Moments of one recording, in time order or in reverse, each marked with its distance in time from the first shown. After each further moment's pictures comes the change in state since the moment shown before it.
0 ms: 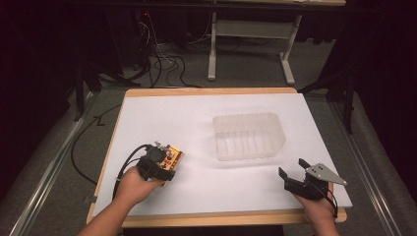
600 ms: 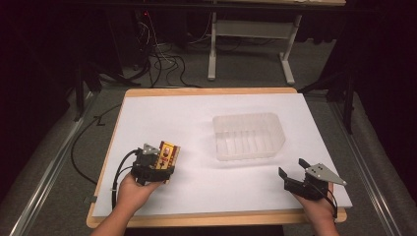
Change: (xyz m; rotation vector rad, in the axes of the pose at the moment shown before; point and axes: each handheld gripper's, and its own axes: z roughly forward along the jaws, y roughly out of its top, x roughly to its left) left arm 0.004 -0.025 -0.010 -0.275 -0.031 -0.116; right arm 0.001 0.000 0.000 -0.002 -0.005 -0.006
